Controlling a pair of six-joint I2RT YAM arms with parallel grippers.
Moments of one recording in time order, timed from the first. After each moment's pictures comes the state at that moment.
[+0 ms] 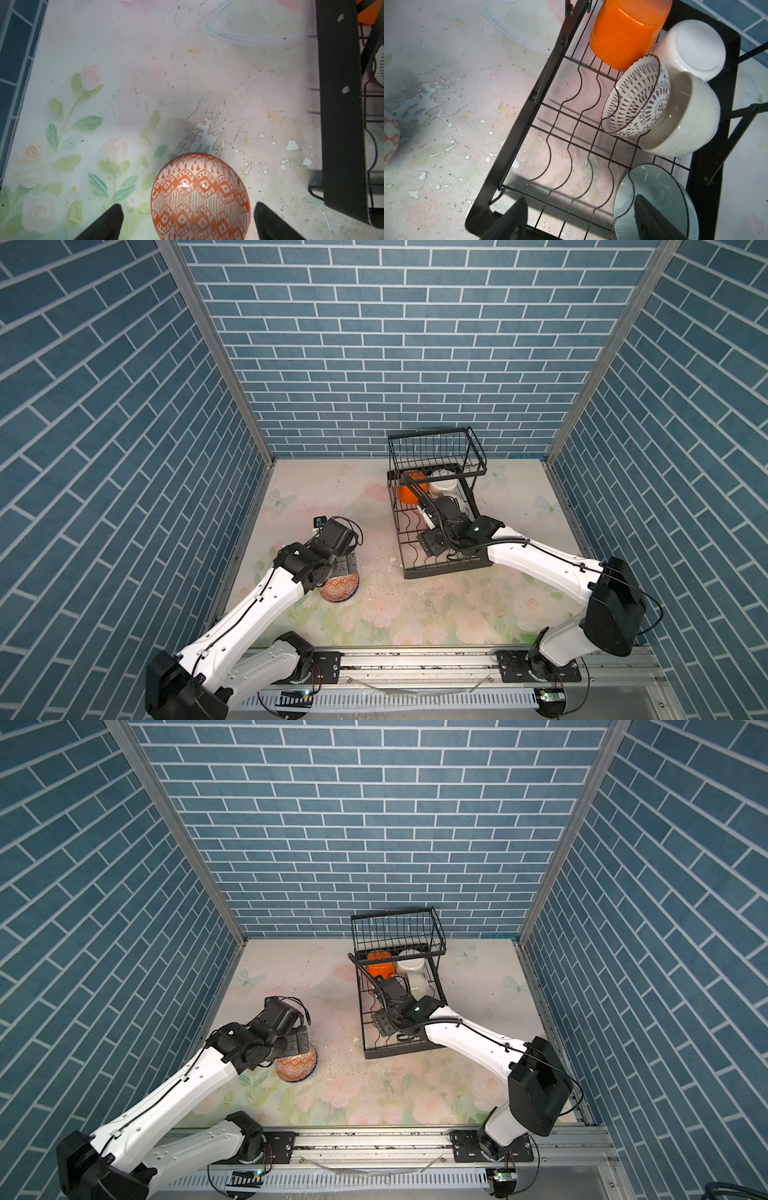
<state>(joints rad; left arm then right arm) -0.56 1.03 0.90 -1.04 -0.33 -0.69 0.89 1.53 1.19 -0.59 0.23 0.13</state>
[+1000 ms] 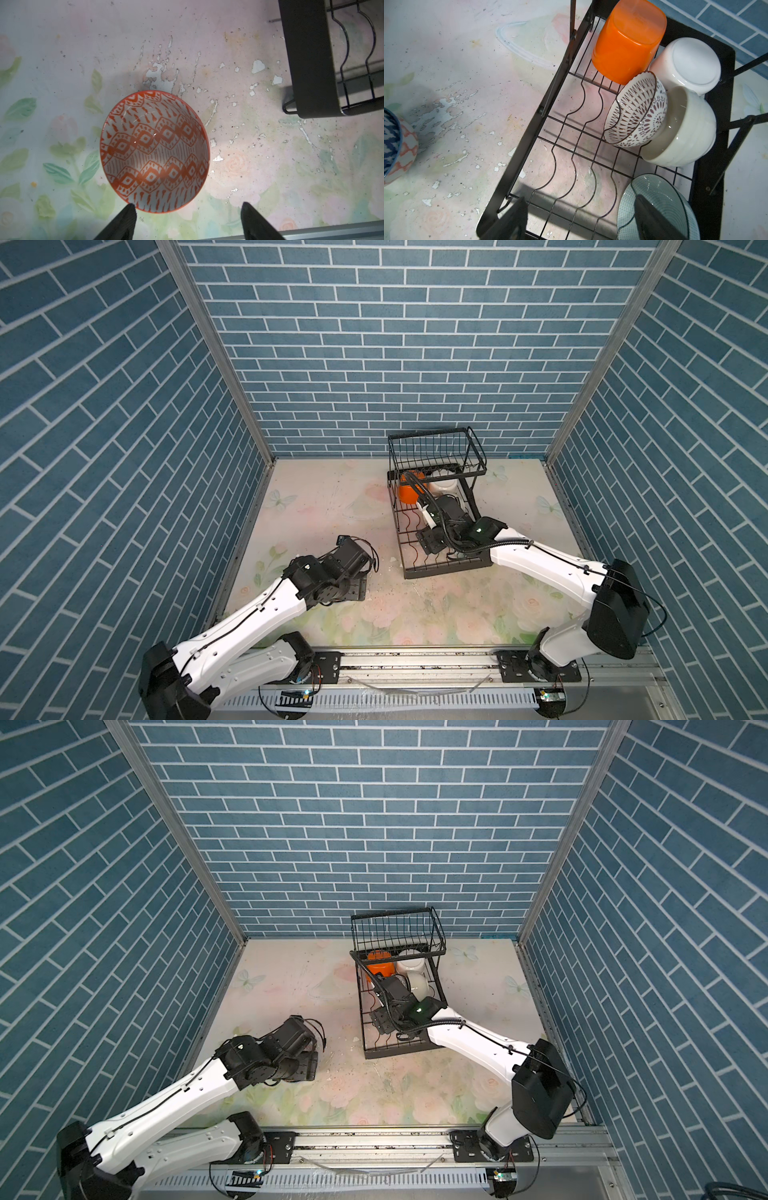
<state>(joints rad) -0.81 1.00 0.82 -1.06 -0.21 -0.68 0.89 1.51 1.18 -0.54 0.22 0.13</state>
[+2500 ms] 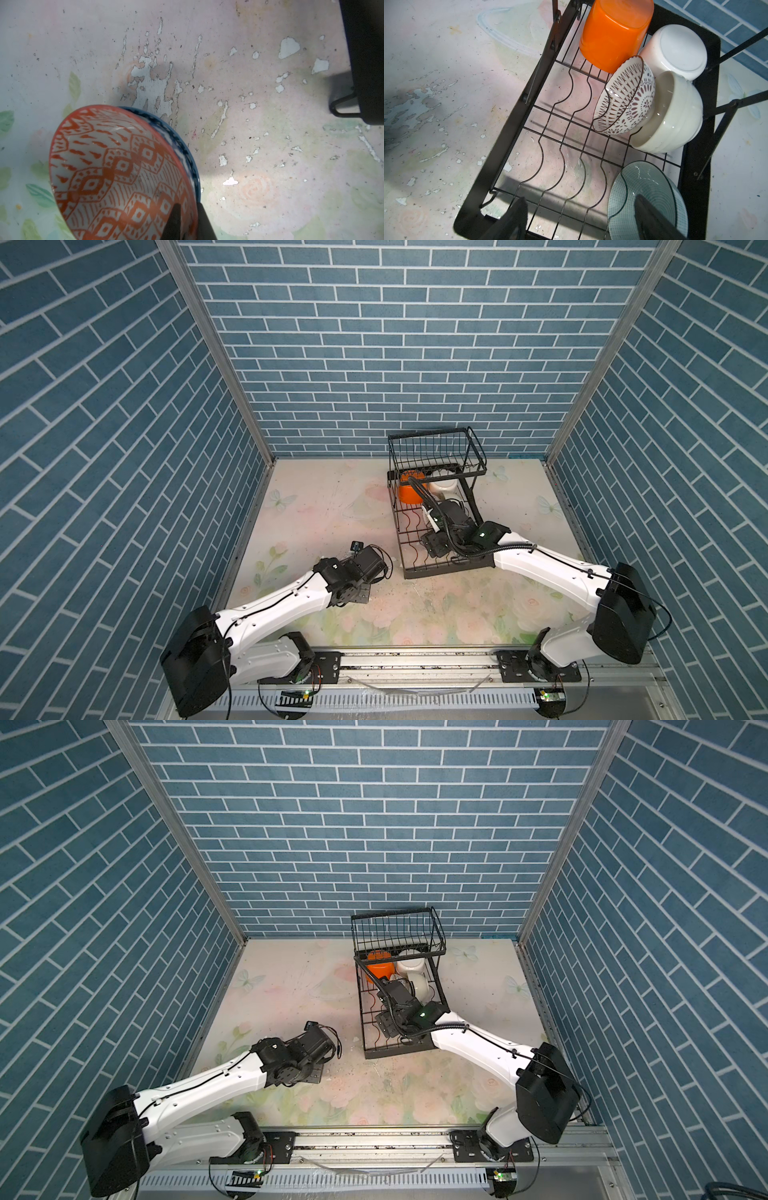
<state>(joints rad) -0.85 1.16 0.72 -0.89 -0.29 -0.69 0.88 1.48 1.12 -0.53 0.27 0.13</state>
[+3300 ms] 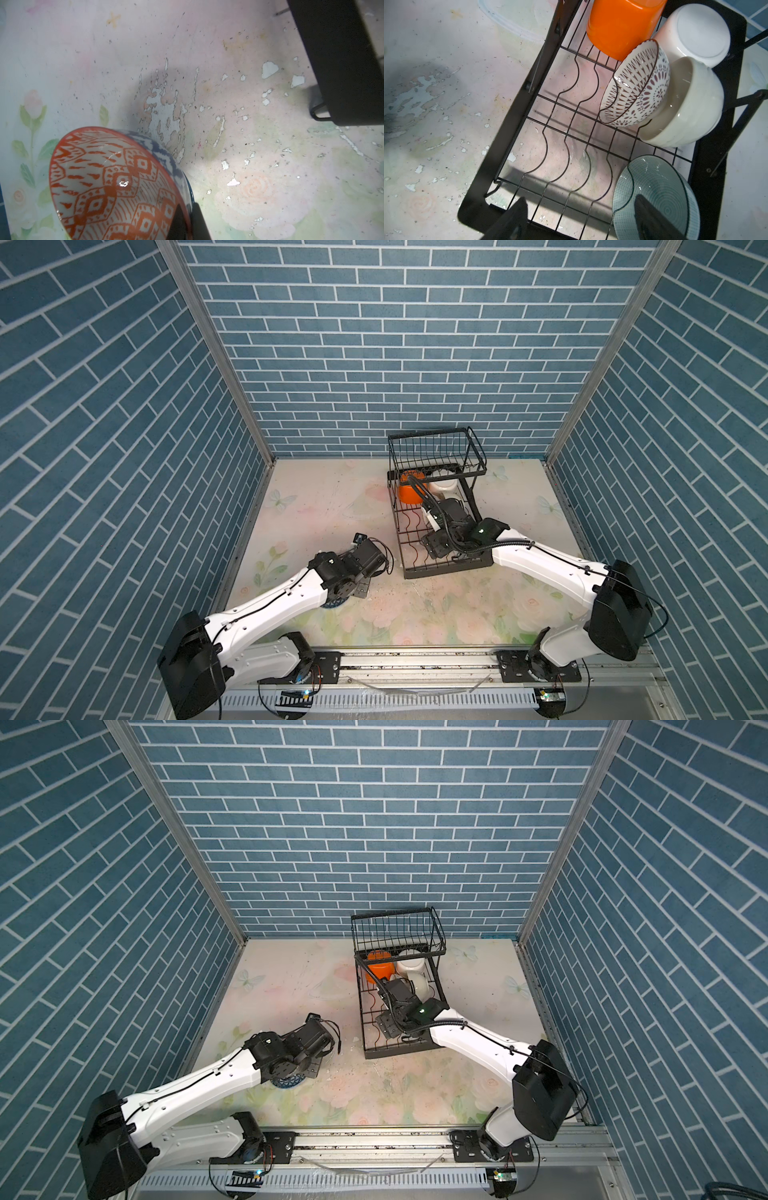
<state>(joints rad) -0.85 1.15 0.84 -0.97 -0.35 -0.54 0.85 1.50 1.16 -0.60 0.19 0.13</state>
